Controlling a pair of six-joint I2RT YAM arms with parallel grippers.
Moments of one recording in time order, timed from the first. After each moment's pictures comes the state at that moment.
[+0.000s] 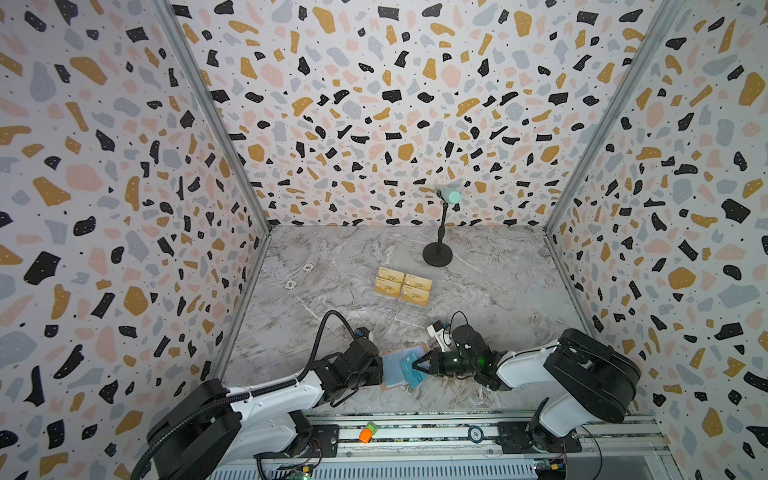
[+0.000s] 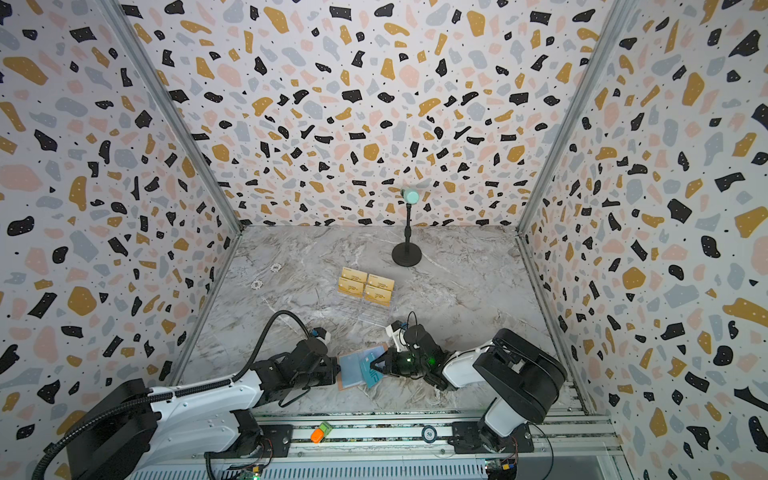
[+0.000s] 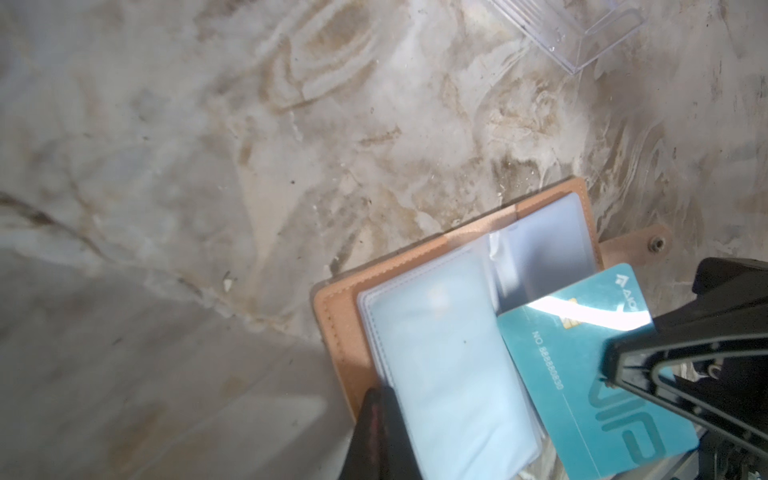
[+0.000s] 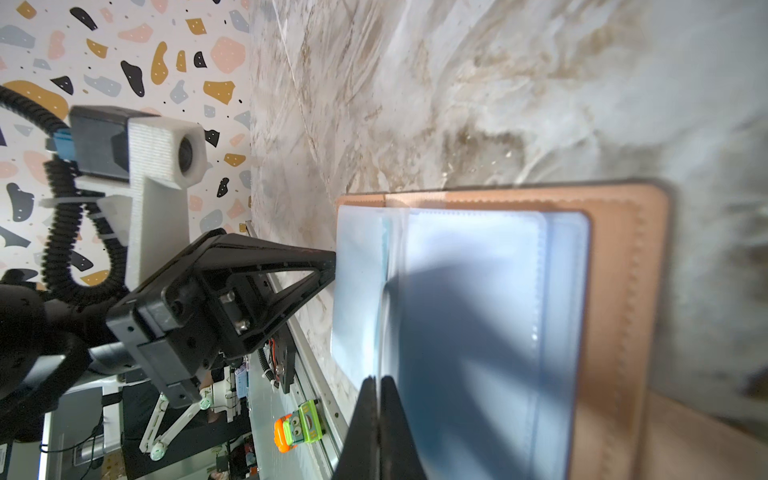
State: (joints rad) left arm -0.86 1.14 0.33 -0.12 0.00 -0.86; right arm 0.85 1.56 0.36 0.62 -0.54 1.00
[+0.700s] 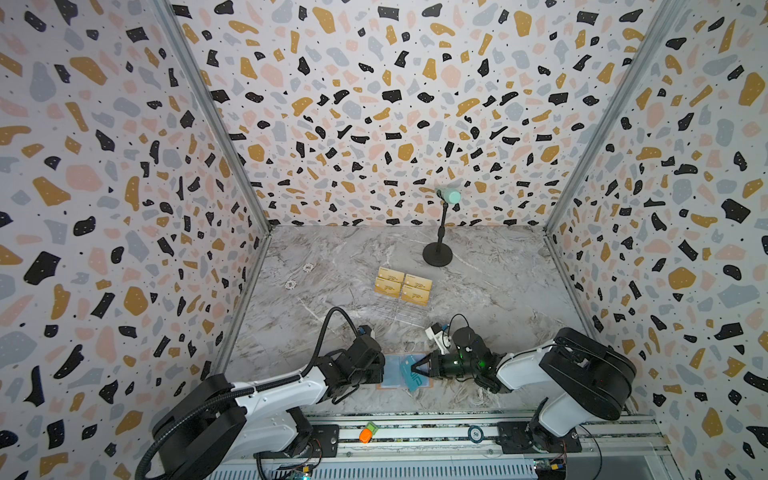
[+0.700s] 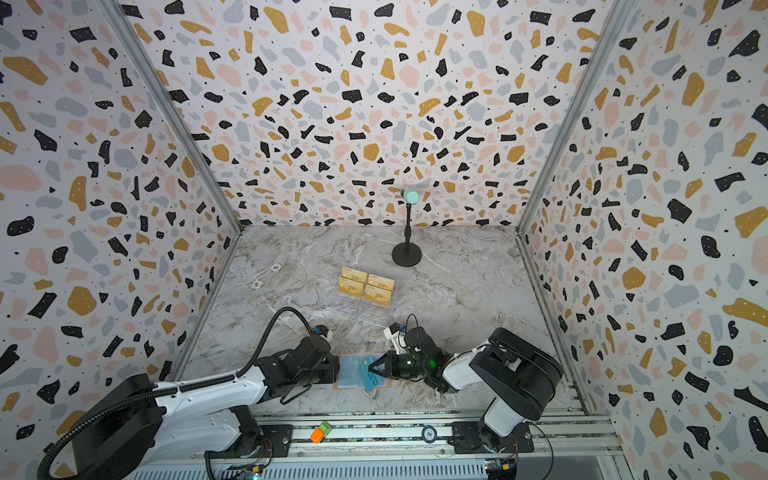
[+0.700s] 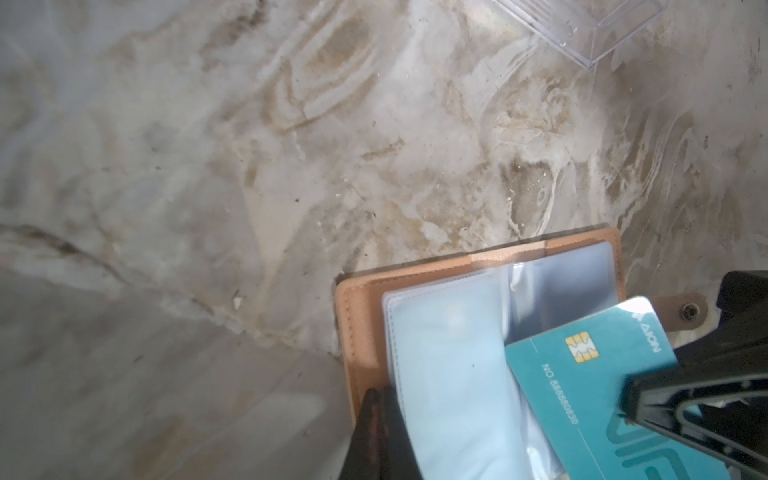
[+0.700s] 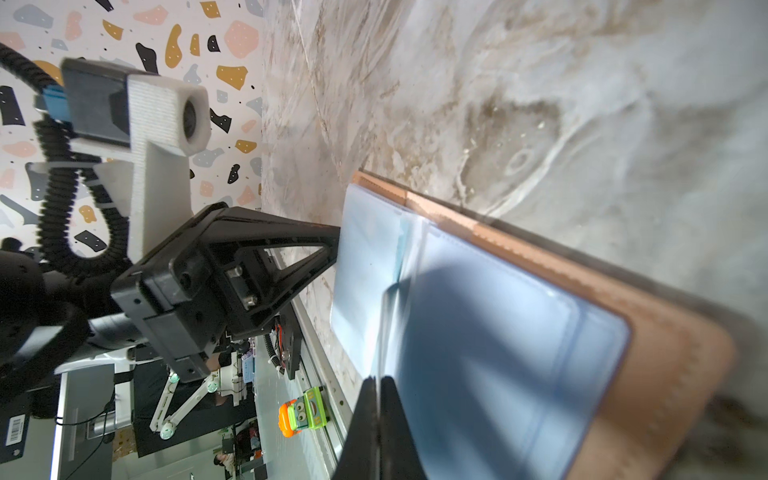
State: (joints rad) left arm -0.86 1.17 0.36 -0.16 -0.01 -0.82; right arm 0.86 1.58 0.33 0.71 -0.56 1.01
